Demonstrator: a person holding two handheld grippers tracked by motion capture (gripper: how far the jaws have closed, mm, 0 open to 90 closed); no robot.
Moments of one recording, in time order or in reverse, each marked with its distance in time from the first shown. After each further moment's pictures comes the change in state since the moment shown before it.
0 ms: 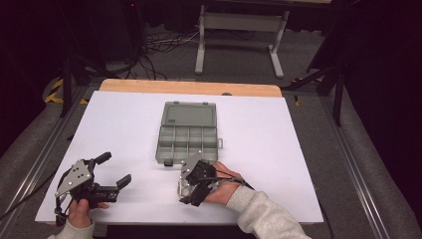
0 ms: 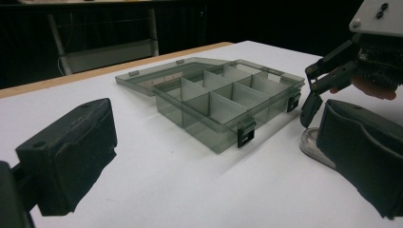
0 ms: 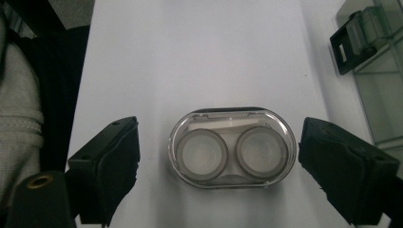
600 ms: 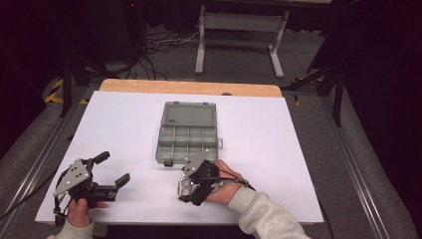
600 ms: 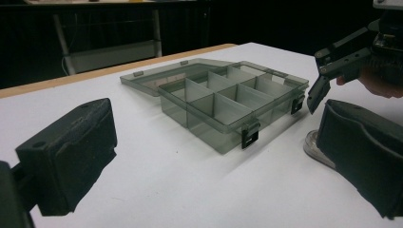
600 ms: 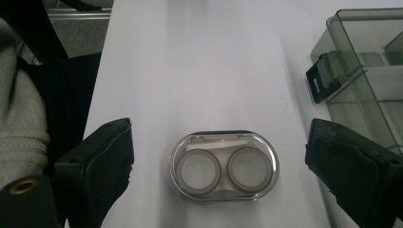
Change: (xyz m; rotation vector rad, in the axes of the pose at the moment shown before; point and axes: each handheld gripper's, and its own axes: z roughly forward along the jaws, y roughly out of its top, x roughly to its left) left arm 0.002 0.000 -0.001 -0.005 0.012 -0.010; right arm 0.003 0.000 -0.013 -0.116 -0.025 -0.021
